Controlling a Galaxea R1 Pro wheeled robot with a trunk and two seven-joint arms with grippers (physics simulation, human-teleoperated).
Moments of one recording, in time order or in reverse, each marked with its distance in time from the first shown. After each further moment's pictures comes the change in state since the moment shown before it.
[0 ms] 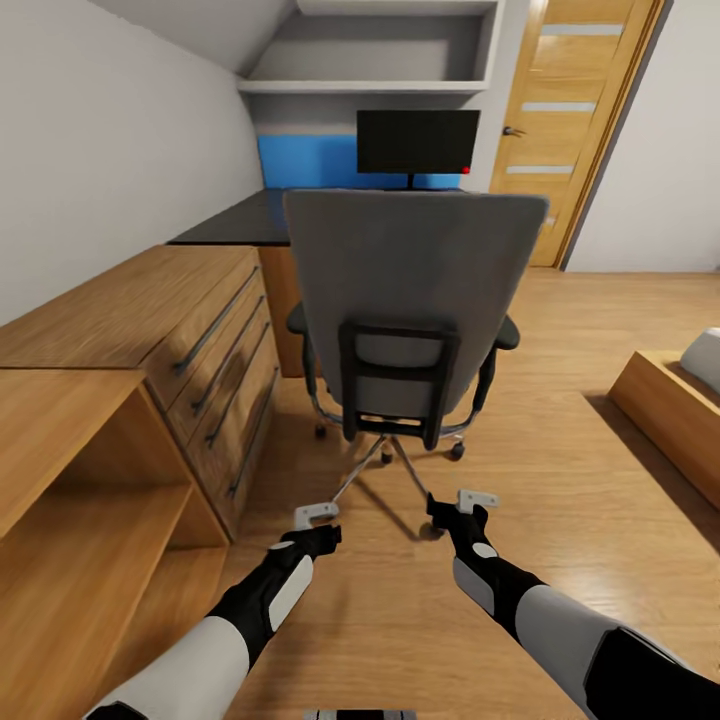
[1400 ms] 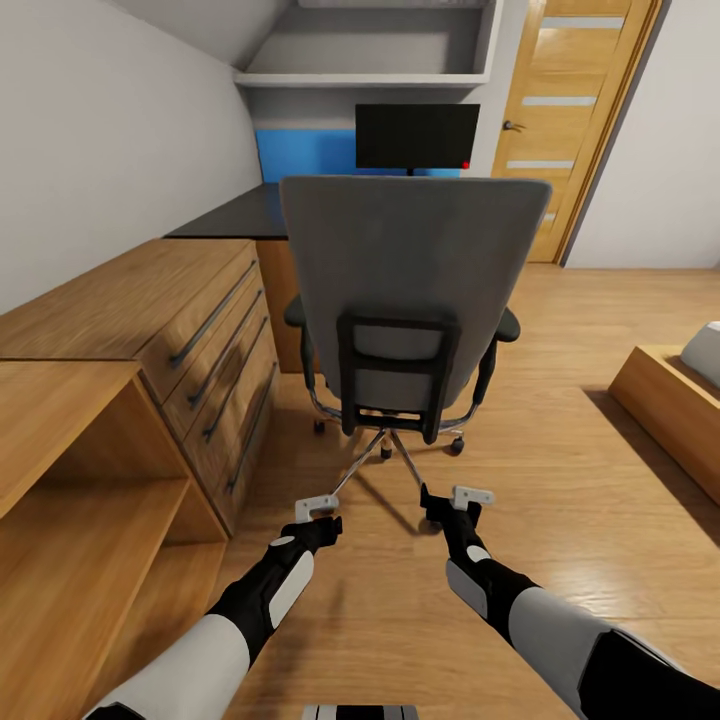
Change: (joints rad) left arm 0.000 0.000 -0.001 -0.031 -0.001 -0.028 0.000; right arm 0.006 0.022 0.005 -0.005 0.008 -0.125 0.004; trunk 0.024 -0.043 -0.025
